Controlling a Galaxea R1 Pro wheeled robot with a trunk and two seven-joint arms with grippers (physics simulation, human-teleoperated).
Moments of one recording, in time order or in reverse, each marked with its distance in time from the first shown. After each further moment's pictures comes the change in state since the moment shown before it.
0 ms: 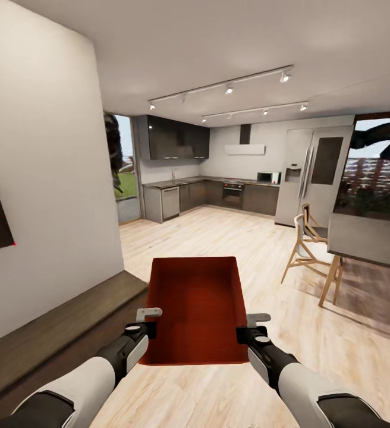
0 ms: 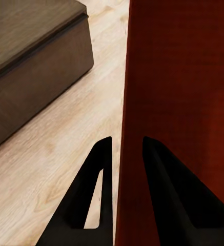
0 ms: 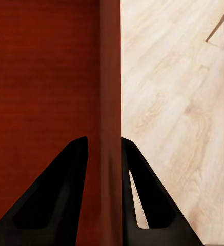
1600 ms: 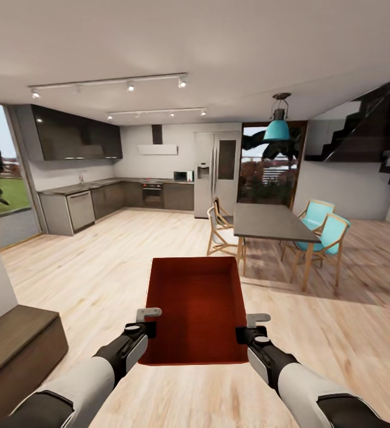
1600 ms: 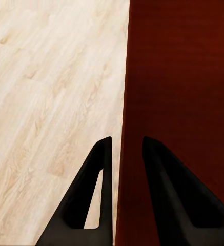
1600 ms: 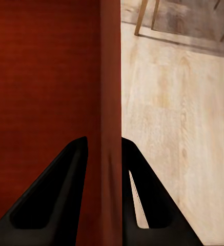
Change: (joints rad) left arm 0.000 0.004 -0.004 -0.002 0.003 0.003 -0.003; right arm 0.000 0.003 -0.005 0.000 0.003 0.000 -0.001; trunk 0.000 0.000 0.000
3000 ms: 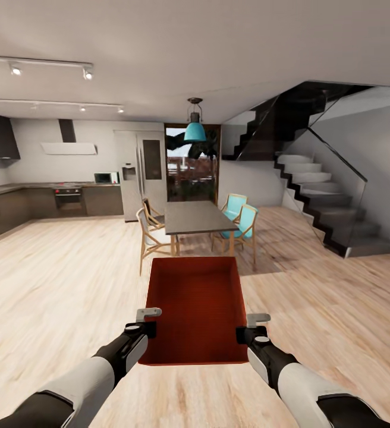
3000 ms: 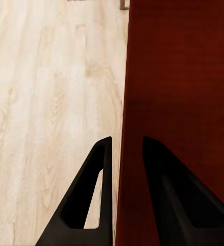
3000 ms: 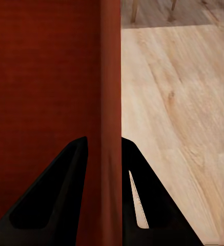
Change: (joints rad) left arm 0.000 0.000 0.000 -0.001 0.000 0.001 0.000; right arm 0.000 0.000 0.000 0.000 0.000 0.000 0.000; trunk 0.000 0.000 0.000
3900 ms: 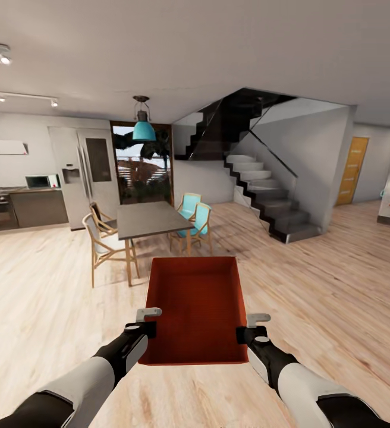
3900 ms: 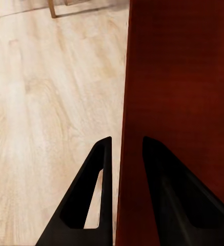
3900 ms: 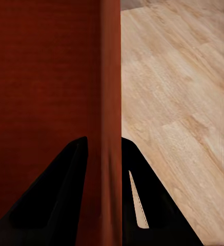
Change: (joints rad) left arm 0.000 0.000 0.000 -0.001 0.000 0.001 0.001; right arm 0.000 0.000 0.000 0.000 0.000 0.000 0.000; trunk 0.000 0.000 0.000
